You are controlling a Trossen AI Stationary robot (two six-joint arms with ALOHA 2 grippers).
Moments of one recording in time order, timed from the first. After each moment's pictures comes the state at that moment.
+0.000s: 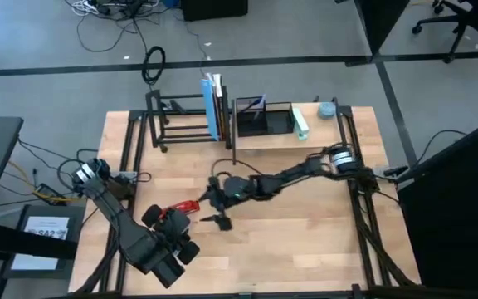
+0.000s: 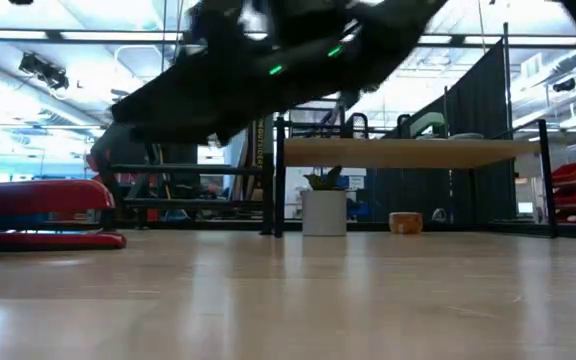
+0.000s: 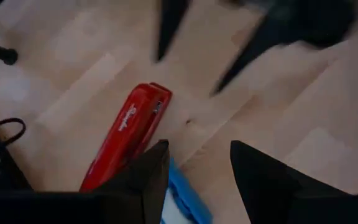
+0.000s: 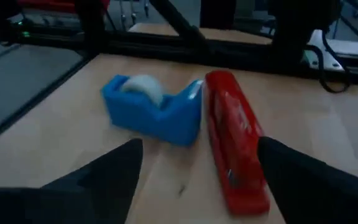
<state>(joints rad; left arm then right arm) -0.82 1.76 1.68 -1.55 -0.53 -1.66 0.11 2.24 1.47 0.45 -0.16 -0.05</state>
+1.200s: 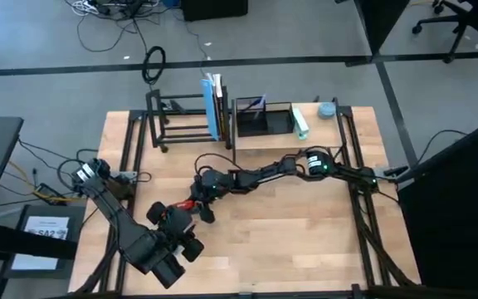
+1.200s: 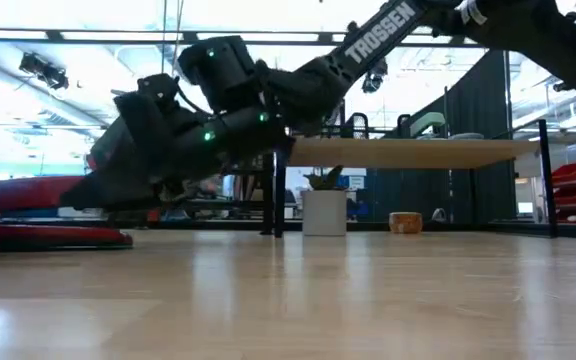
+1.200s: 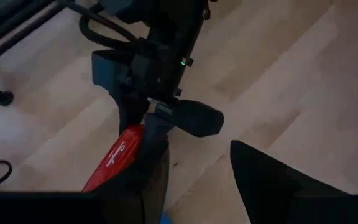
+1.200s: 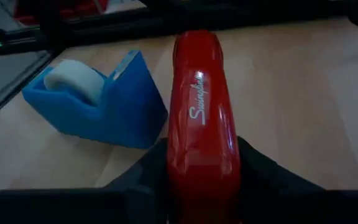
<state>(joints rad) -0.82 1.76 1.69 -1.55 -0.73 -1.65 0.02 2.45 1.78 0.18 -0.26 0.13</state>
